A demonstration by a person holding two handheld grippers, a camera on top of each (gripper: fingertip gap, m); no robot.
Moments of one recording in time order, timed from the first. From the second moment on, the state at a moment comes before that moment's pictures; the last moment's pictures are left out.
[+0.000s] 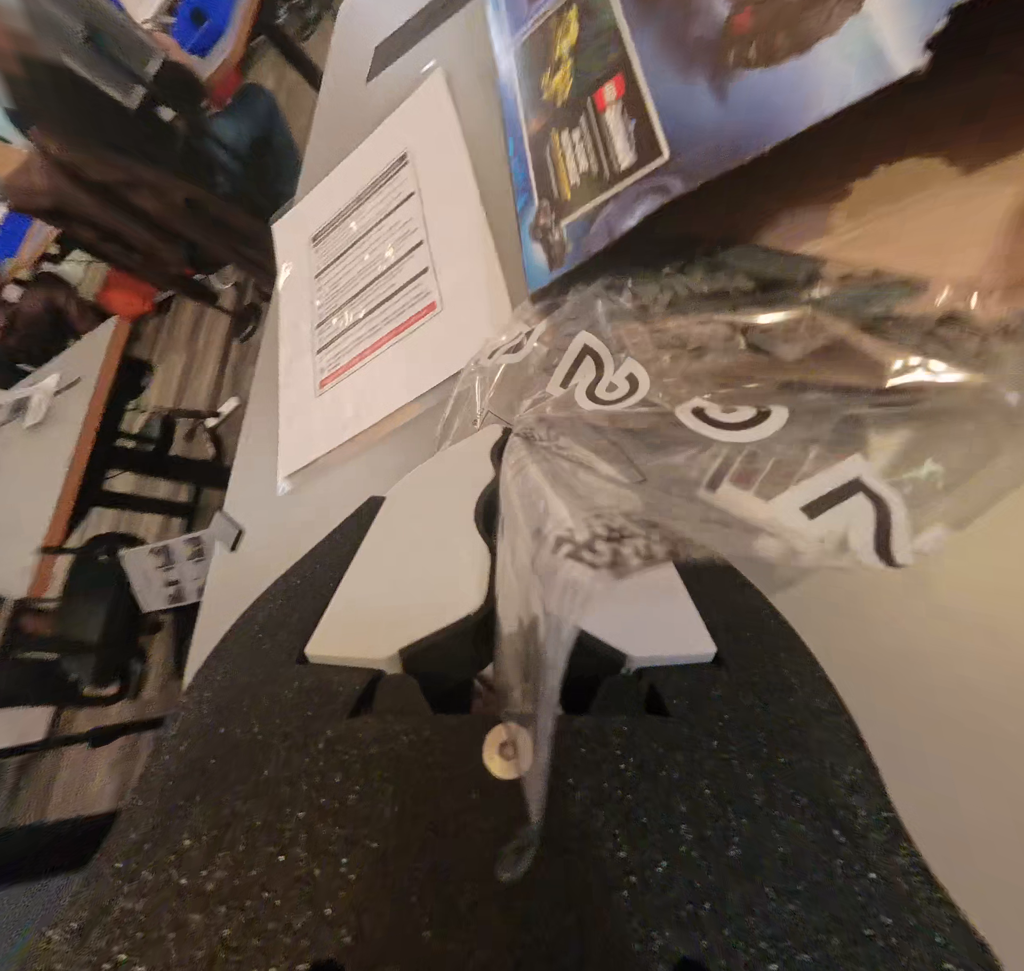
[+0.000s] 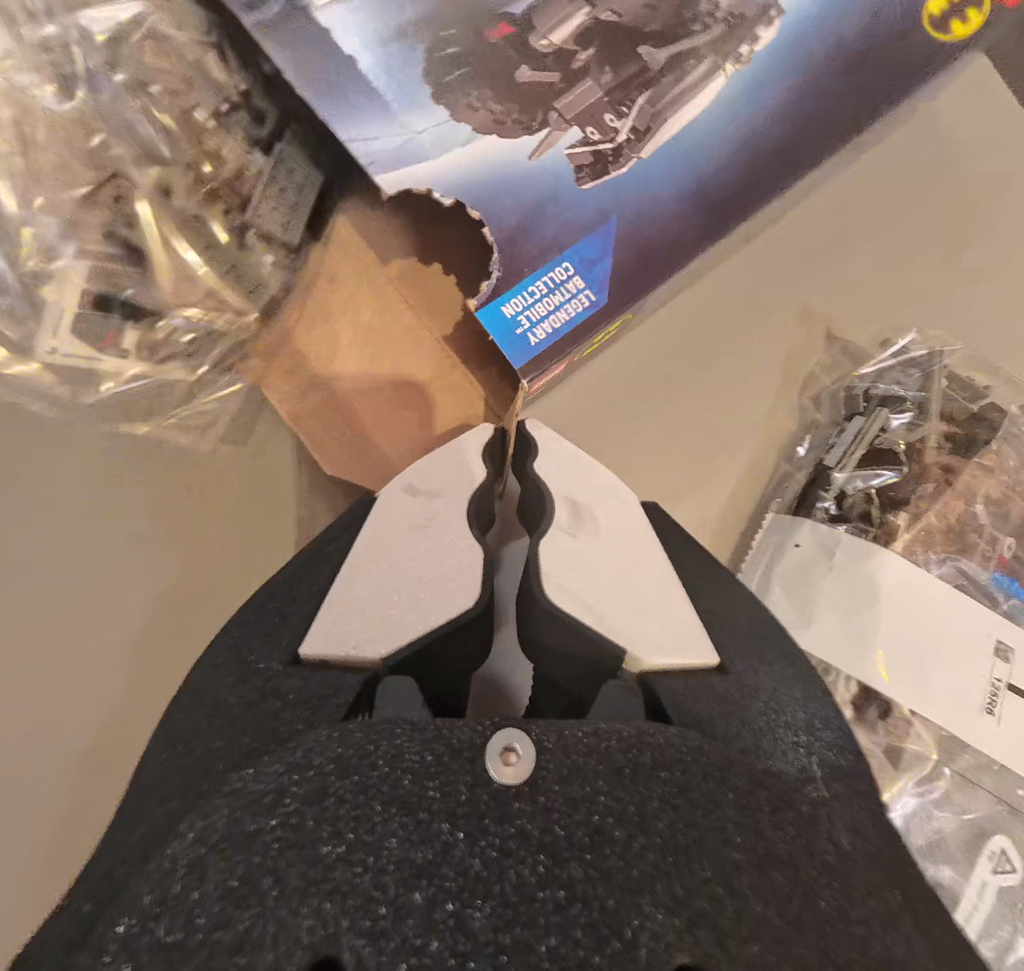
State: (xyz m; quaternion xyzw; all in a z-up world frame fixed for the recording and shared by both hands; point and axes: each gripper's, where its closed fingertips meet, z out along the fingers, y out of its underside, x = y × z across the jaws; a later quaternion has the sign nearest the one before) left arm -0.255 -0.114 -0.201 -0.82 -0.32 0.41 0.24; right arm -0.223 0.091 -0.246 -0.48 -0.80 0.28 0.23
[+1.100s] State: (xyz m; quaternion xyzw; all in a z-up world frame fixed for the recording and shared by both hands) left arm -0.202 -0.007 -0.225 -0.94 -0.06 0.21 0.26; right arm -0.198 0.062 -0.244 -0.46 -0.80 0.34 0.19
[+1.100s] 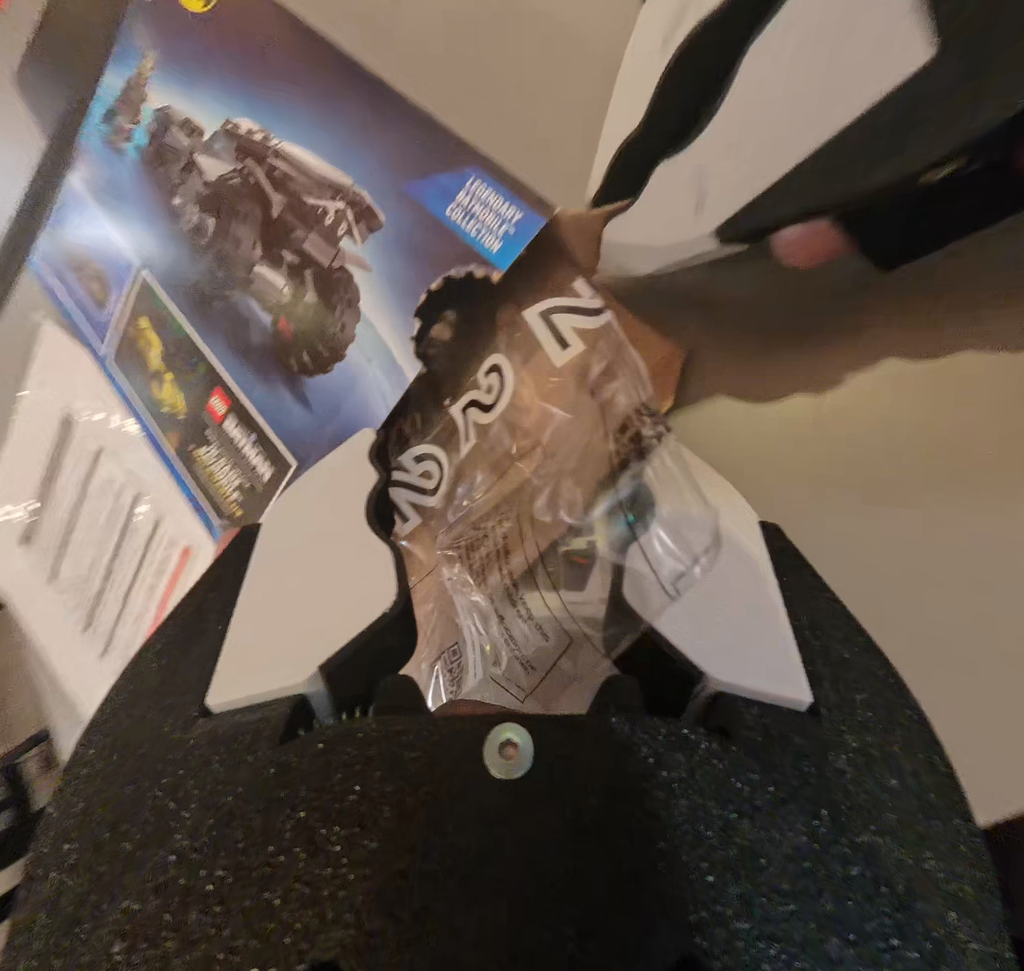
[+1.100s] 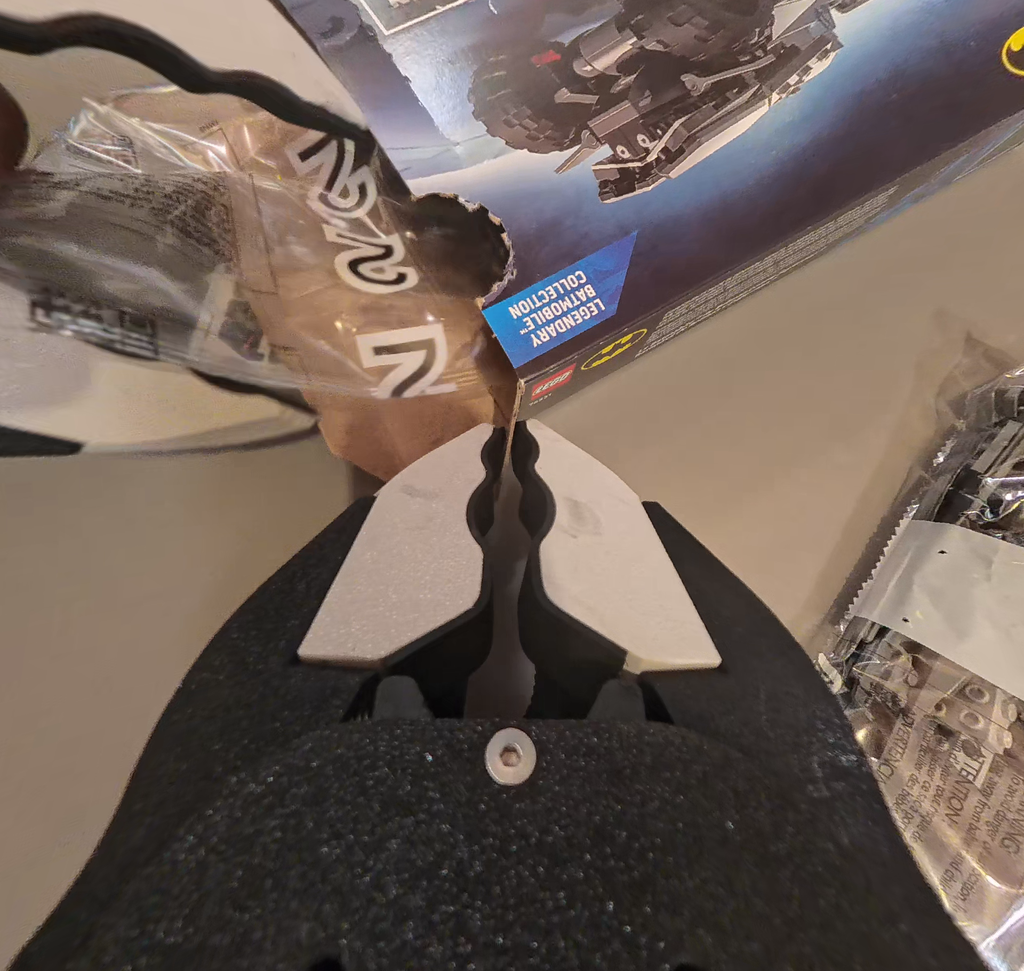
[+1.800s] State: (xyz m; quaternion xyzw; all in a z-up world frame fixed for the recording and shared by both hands) left arm -0.175 -0.068 -0.246 -0.94 0.10 0.29 0.13; right arm -0.196 0.065 -0.248 -0.46 -0.80 0.34 0.19
